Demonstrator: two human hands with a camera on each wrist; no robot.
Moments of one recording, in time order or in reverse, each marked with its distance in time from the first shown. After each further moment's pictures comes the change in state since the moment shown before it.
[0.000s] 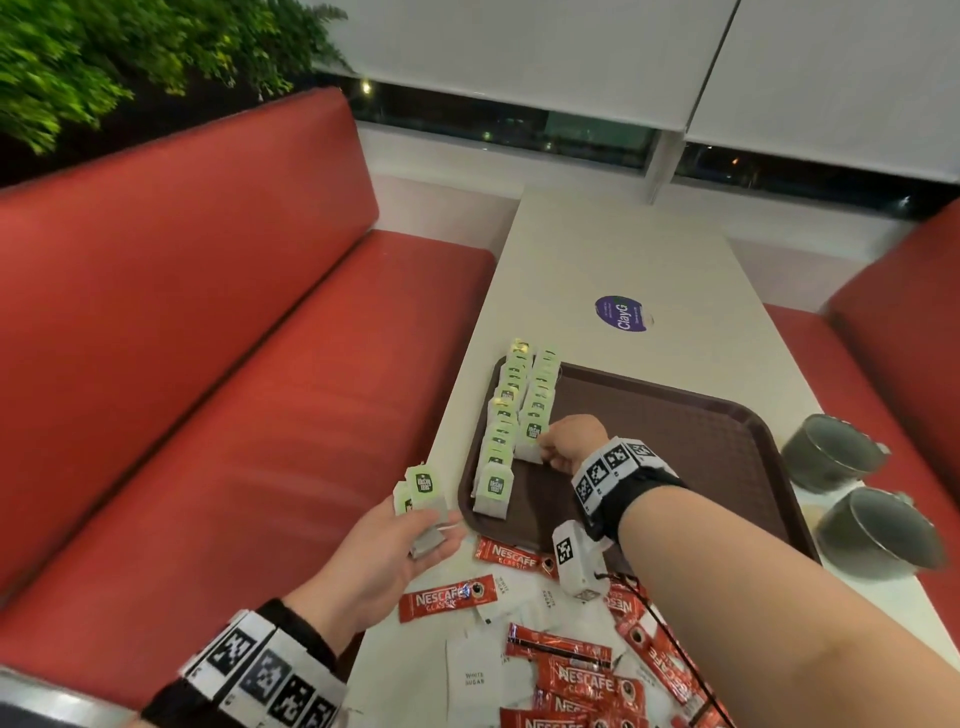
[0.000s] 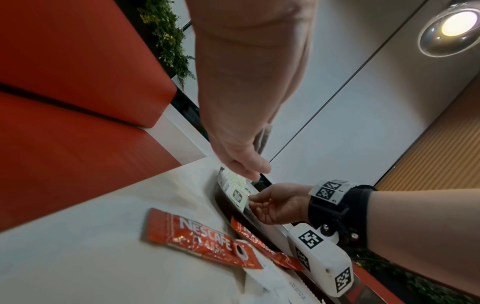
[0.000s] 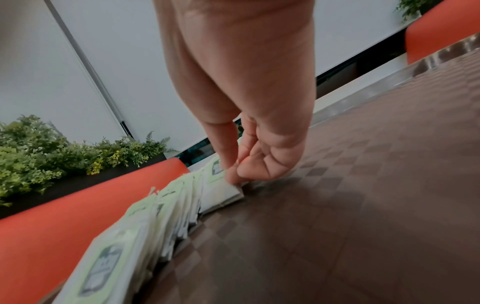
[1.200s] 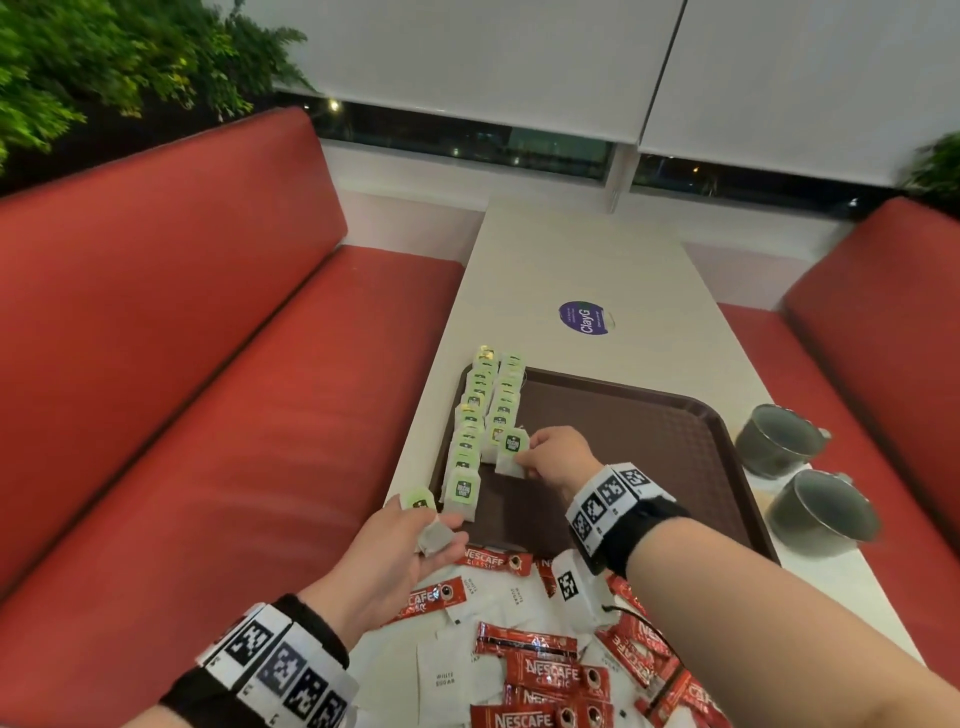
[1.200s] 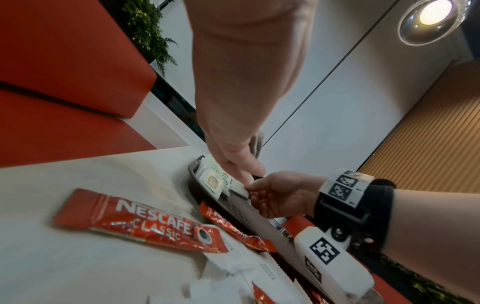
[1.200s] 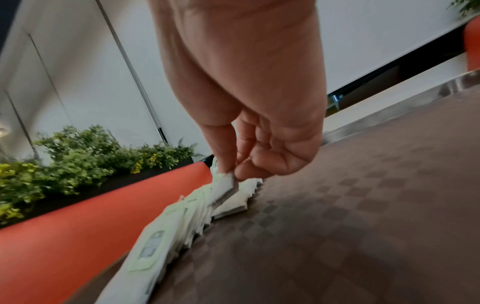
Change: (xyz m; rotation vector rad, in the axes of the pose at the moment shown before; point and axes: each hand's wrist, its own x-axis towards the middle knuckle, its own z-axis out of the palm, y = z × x) left_hand -0.006 0.000 0.036 0.012 -0.035 -0.061; right_hand -0.043 0.012 -0.013 -0.239 0.065 -0.133
